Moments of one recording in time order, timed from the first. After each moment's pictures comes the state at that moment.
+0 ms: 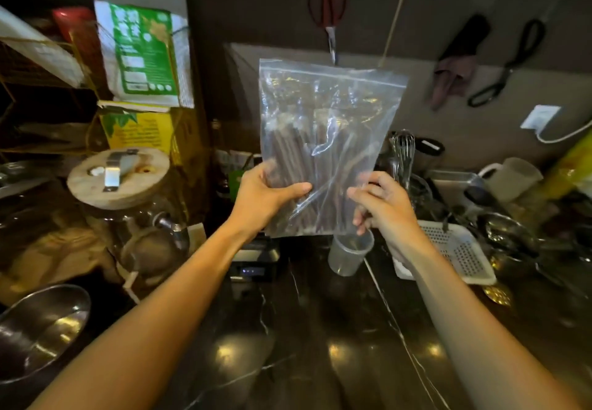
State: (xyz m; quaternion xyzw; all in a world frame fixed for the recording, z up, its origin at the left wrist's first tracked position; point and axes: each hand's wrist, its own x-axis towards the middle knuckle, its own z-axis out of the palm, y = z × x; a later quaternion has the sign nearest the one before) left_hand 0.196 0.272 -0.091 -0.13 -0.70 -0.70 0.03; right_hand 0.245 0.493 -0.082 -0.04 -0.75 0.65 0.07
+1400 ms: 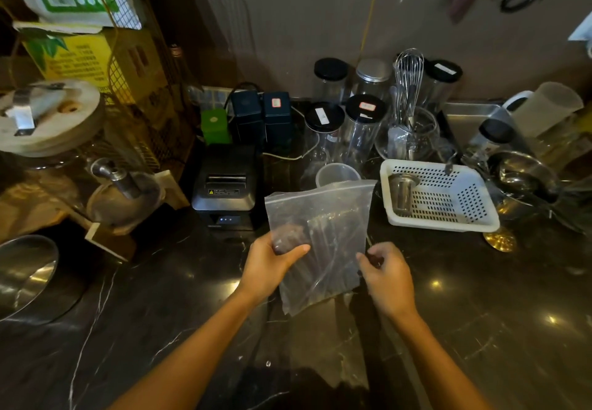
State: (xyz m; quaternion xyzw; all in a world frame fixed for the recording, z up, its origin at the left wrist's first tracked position) left_hand 0.296 0.333 -0.278 0.00 -0.76 -0.64 -0.11; right_hand 0.347 0.564 -0.280 -0.22 -0.85 0.48 0.01
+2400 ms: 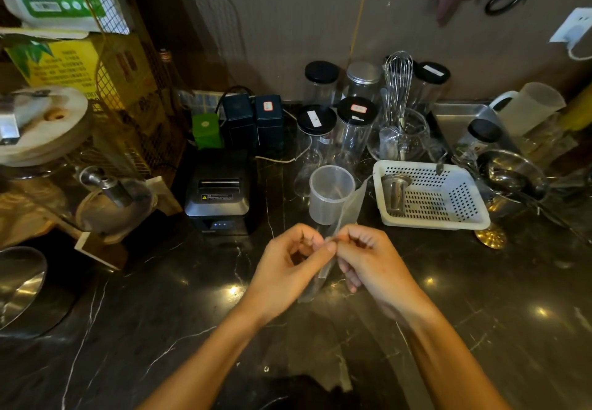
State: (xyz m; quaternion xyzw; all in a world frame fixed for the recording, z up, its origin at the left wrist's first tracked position) left_hand 0.321 0.355 -0.198 -0.16 -0.72 -0.67 -0.12; right_hand 0.342 0.528 -0.171 -0.07 -0.72 0.68 -0.11
